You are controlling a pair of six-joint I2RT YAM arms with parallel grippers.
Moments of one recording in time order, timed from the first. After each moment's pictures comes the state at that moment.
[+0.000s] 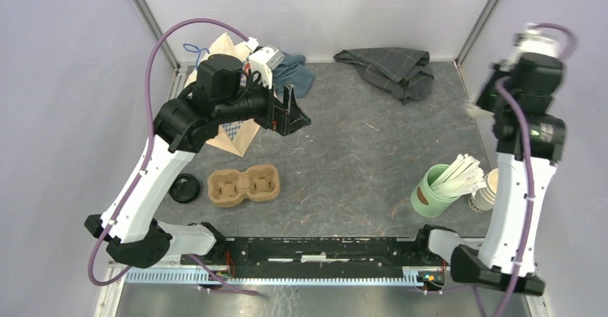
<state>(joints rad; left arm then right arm) -0.67 1.28 1.78 -0.94 0.29 -0.26 -0.29 1.15 1.74 -1.03 0.17 0.13</state>
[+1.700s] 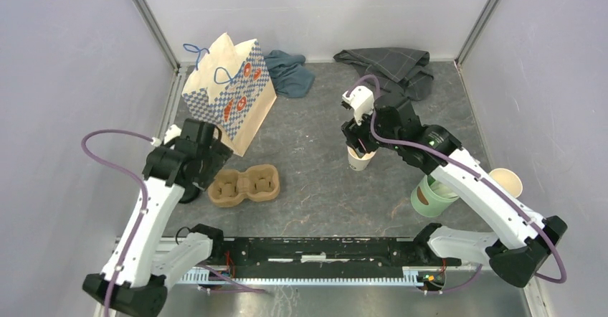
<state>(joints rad) -0.36 0.89 1.11 -1.26 -0.33 -1.20 0.69 1.15 1.25 -0.71 0.01 -0.14</state>
